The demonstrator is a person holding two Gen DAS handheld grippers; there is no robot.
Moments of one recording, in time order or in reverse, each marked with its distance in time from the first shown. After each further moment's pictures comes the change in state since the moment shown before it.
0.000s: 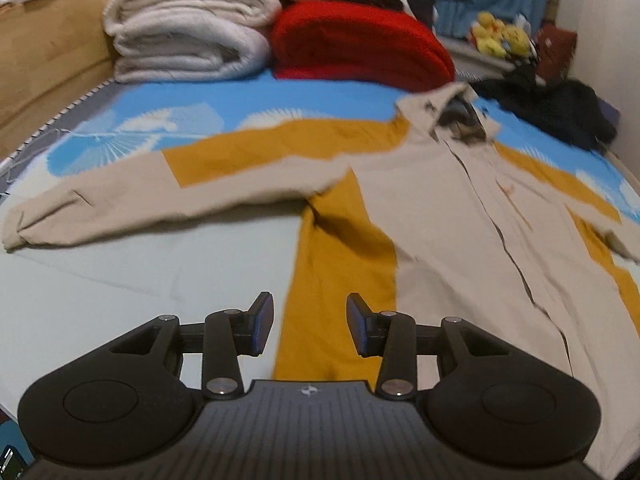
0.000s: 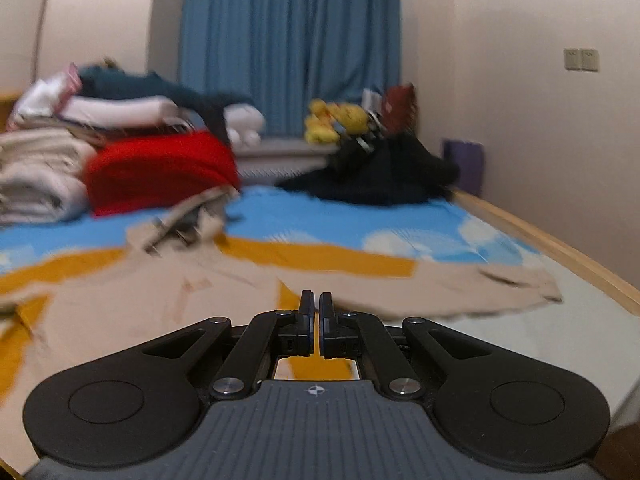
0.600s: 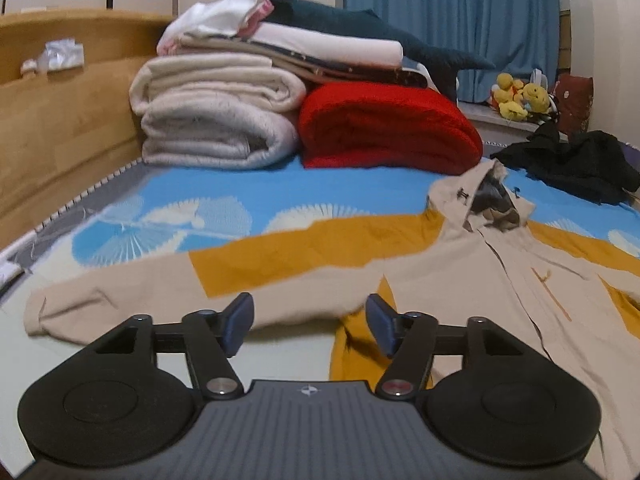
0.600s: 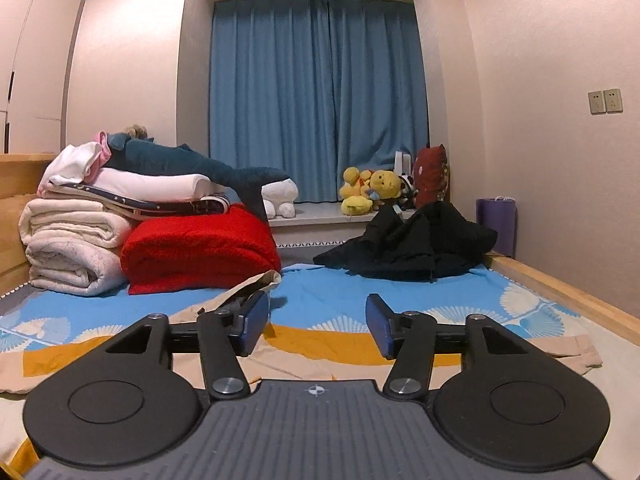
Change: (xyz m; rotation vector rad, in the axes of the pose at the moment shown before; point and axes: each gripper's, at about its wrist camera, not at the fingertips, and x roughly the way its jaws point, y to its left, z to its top) left arm 0.016 -0.005 0.061 0.023 -0.241 0.113; right arm 0.003 0.029 0.075 0.034 -0.175 0.078
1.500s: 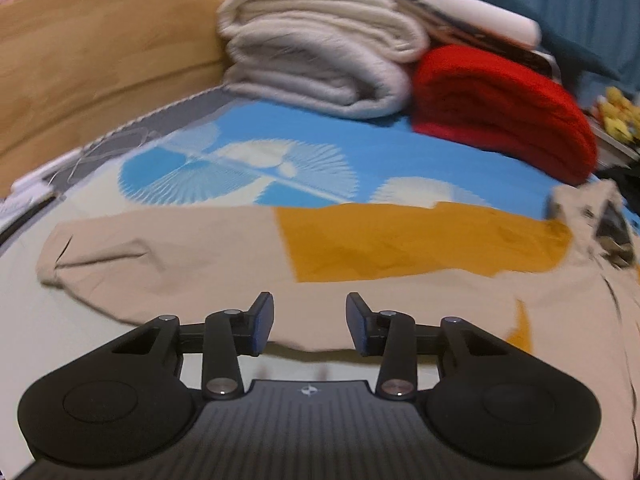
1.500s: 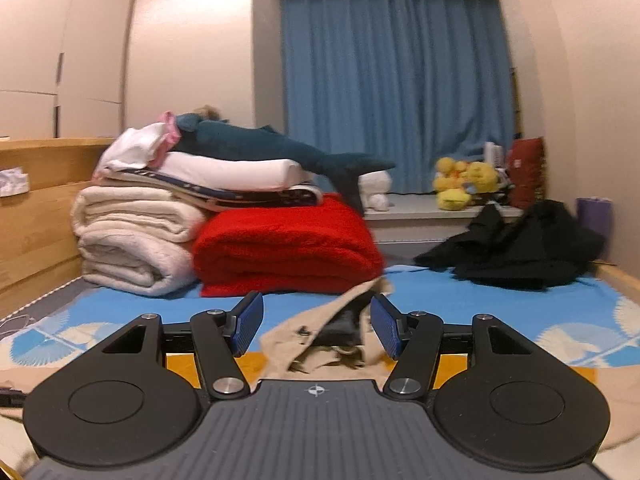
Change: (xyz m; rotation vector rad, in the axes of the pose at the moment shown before) left arm 0.126 0.110 0.002 -0.245 0.176 0.190; right arm 0.134 0.141 0.021 -0.016 0.019 0.230
